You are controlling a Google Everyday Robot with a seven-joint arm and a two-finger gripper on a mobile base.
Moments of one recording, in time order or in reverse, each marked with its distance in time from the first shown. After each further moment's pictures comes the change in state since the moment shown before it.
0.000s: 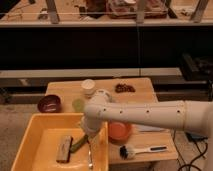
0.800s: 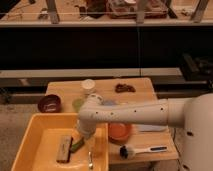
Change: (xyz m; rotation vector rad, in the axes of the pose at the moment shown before) arm 0.001 -0.014 0.053 -0.041 -0.002 0.025
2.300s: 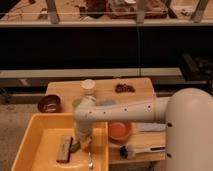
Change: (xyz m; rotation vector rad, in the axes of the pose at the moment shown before) arm -0.007 0.003 0.031 -0.096 -0.008 0.013
